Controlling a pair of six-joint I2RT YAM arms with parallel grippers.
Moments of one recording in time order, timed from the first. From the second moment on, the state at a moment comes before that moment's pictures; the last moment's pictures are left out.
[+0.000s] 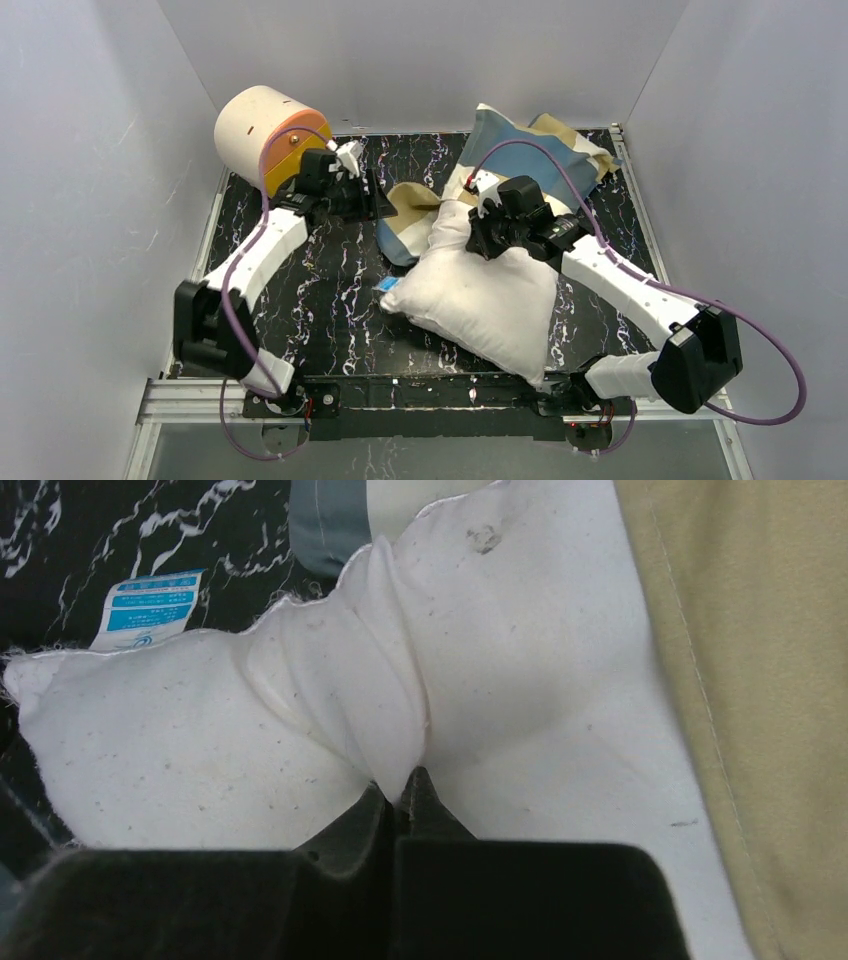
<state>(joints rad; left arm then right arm) -0.30 1.39 1.15 -0.48 0.42 -0.46 0.64 1.30 1.05 -0.44 -0.18 0.06</state>
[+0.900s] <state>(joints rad) -1.20 1.57 1.47 -0.36 -0.35 -0.38 0.06 1.13 1.28 -0.76 -0.12 0.52</state>
